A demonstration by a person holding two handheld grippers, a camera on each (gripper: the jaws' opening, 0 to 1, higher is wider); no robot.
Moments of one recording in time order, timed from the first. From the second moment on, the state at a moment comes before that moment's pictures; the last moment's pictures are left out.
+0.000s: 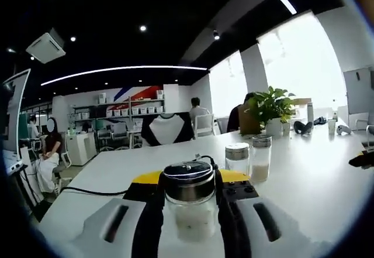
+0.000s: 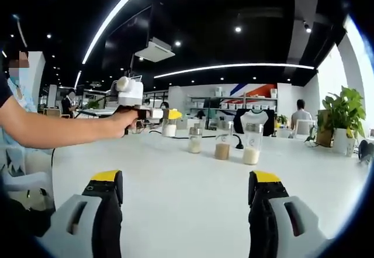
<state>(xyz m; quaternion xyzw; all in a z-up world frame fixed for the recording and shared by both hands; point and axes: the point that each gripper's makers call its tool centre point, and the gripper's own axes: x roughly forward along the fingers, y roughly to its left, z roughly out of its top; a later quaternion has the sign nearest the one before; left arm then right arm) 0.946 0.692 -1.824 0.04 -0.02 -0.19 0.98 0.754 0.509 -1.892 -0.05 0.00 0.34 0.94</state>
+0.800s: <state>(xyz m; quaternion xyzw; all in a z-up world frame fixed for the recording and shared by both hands) 0.854 0.626 -1.839 0.03 -0.02 -0.30 0.95 0.747 0.524 -1.889 -0.05 0.00 0.36 0.93</state>
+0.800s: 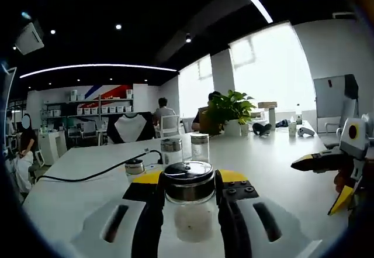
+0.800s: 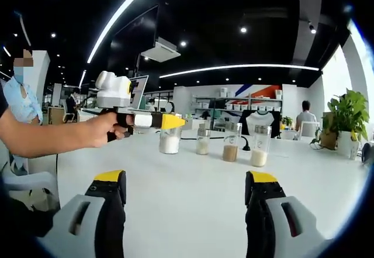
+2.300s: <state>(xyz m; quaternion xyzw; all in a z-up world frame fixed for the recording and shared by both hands) 0.741 0.537 -1.849 0.00 -0.01 -0.42 0.91 0.721 0.563 -1.895 -0.05 -0.01 0.43 0.90</state>
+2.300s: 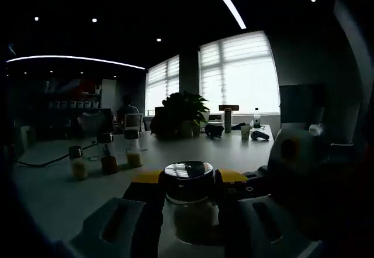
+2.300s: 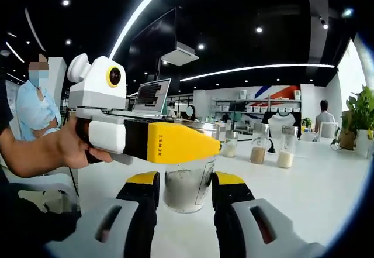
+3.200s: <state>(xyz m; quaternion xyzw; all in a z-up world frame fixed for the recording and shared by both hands) 0.729 0.539 -1.851 -0.01 -0.02 -0.46 0.89 0.712 0.561 -1.888 -0.03 -0.01 0.45 0.89</state>
